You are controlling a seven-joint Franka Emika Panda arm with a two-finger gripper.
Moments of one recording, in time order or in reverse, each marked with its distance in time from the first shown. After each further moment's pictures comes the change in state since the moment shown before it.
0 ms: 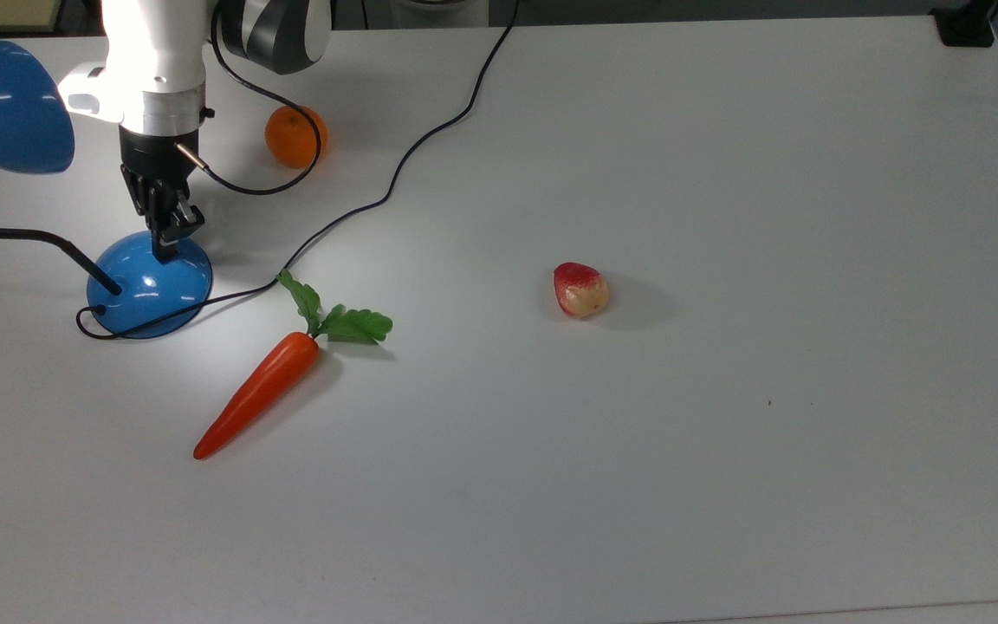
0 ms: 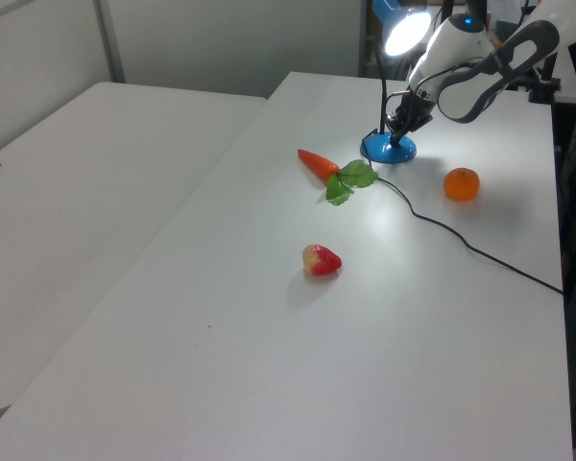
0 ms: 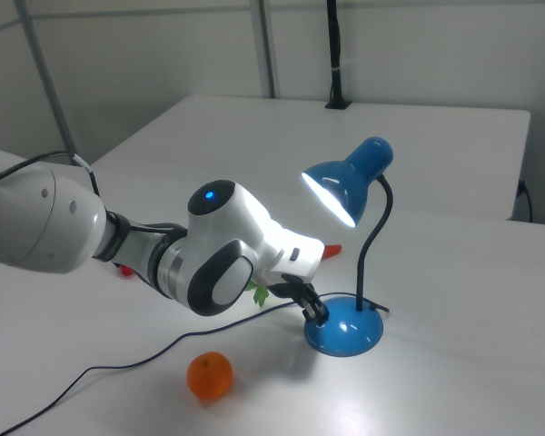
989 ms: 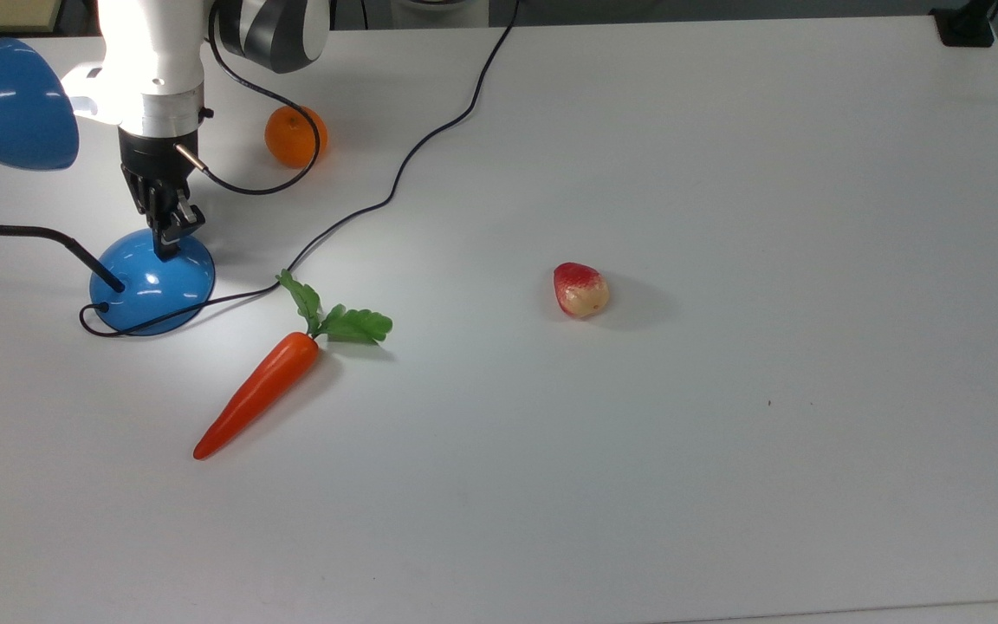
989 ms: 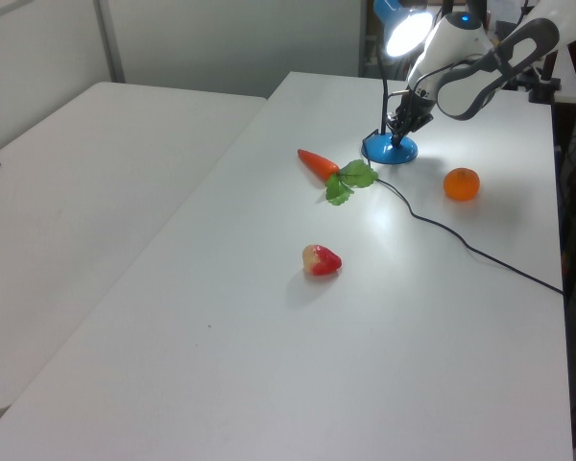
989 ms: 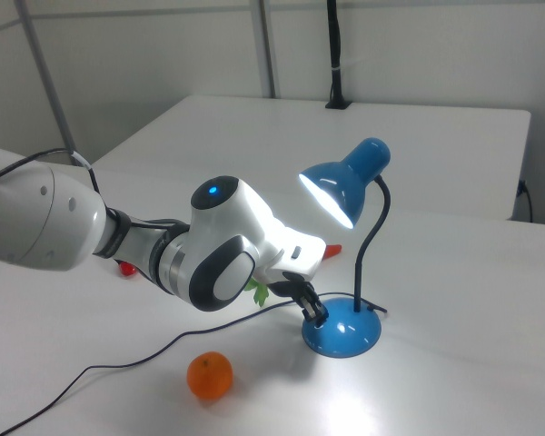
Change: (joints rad) arm -0.001 0.000 0.002 0.017 0.000 -0.048 0.000
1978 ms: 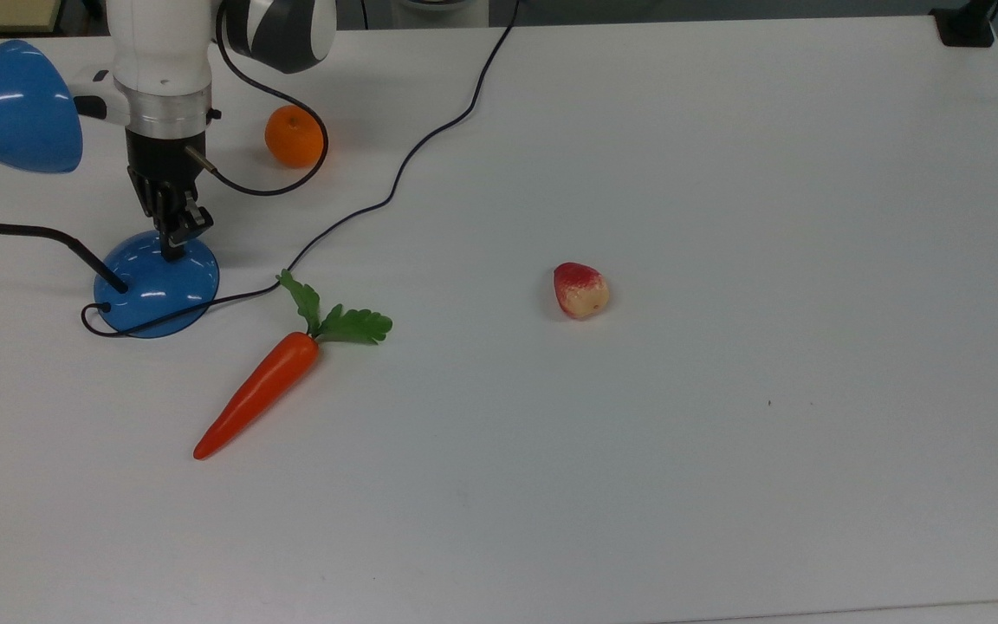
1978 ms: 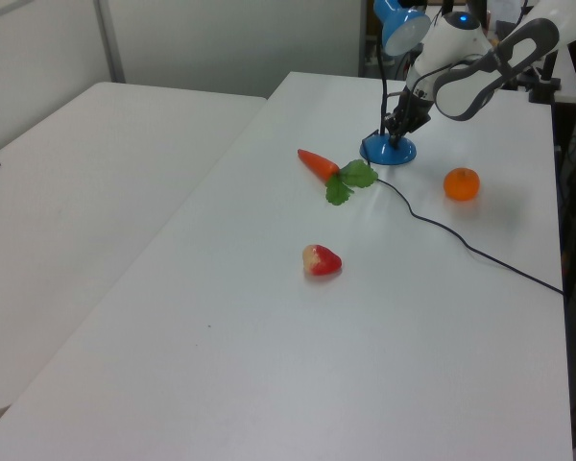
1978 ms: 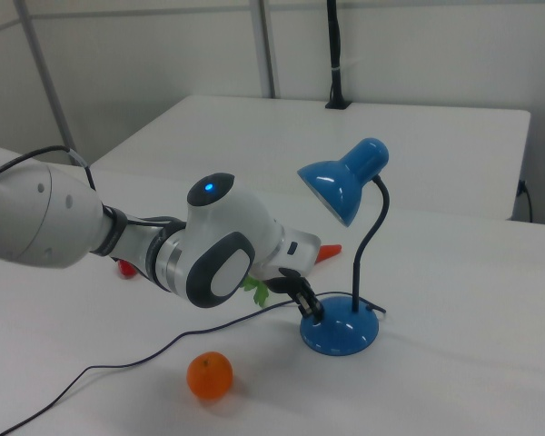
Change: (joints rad) arm 0.014 -0.003 0.002 0.000 0.000 -0.001 0.001
